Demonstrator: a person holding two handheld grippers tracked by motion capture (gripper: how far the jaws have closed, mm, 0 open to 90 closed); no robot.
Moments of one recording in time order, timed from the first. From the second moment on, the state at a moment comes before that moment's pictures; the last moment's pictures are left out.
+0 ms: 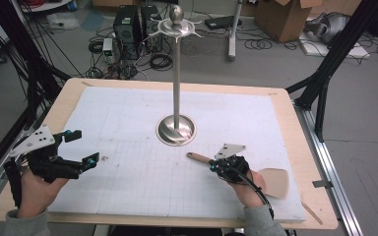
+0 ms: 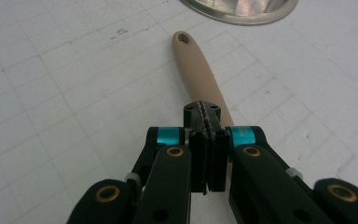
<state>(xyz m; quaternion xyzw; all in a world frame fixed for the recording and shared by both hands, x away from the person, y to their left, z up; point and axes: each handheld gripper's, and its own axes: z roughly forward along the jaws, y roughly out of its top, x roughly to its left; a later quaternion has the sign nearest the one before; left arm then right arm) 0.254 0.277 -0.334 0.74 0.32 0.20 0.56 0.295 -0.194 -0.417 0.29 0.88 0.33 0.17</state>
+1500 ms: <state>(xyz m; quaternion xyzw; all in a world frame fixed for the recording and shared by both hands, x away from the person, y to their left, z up) 0.255 0.279 -0.336 0.74 0.33 0.20 0.55 0.341 -0.183 -0.439 0.37 0.85 0.32 0.19</state>
